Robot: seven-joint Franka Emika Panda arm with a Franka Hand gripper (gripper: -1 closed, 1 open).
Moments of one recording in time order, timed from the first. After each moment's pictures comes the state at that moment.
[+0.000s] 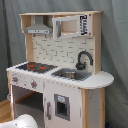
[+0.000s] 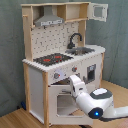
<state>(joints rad) -0.73 -1.39 1.70 -1.79 -0.26 2.09 0.84</state>
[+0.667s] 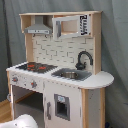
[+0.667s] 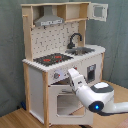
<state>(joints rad) -0.73 -1.39 1.63 -1.77 -0.28 2.09 0.65</state>
